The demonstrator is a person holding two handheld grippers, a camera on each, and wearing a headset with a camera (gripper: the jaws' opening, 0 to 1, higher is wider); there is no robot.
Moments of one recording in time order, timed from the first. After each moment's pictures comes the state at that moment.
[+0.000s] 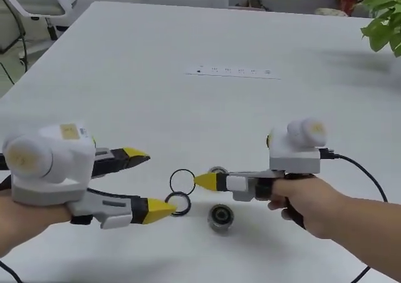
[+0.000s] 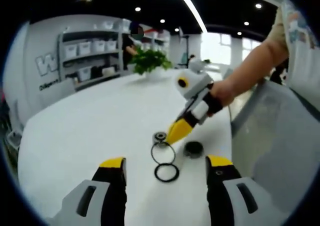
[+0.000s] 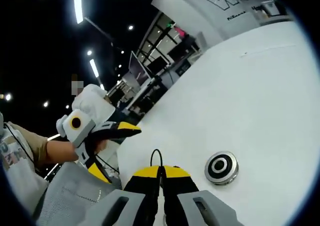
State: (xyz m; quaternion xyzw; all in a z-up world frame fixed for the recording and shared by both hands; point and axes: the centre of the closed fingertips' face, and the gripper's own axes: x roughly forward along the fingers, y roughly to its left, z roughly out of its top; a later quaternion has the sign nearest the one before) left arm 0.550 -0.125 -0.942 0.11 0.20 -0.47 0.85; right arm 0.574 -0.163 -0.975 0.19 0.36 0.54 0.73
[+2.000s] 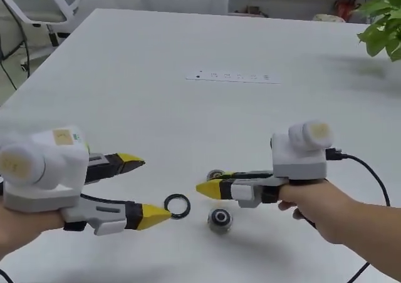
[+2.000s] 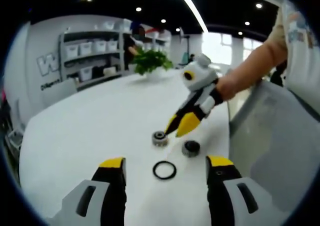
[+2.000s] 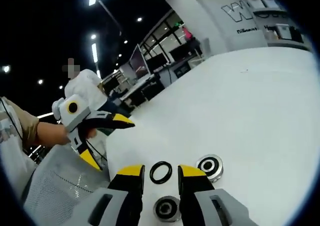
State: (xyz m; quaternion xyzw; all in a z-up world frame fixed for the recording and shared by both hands) left arm 0.542 -0.122 -0.935 0.11 0.20 -0.46 0.86; right arm 0.573 -0.187 -0.963 0.10 0.32 0.54 0.78
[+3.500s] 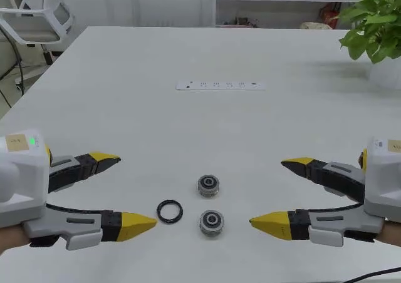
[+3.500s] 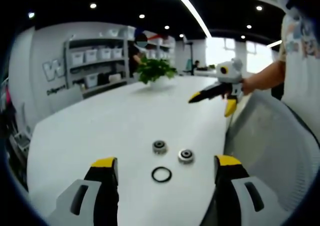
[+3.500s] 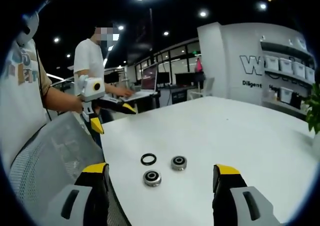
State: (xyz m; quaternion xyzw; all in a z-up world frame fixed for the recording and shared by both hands) left arm 0.522 -0.116 -0.899 0.10 0.17 -0.44 0.87; right arm 0.529 -0.285 -0.908 -0.05 0.17 0.51 0.84
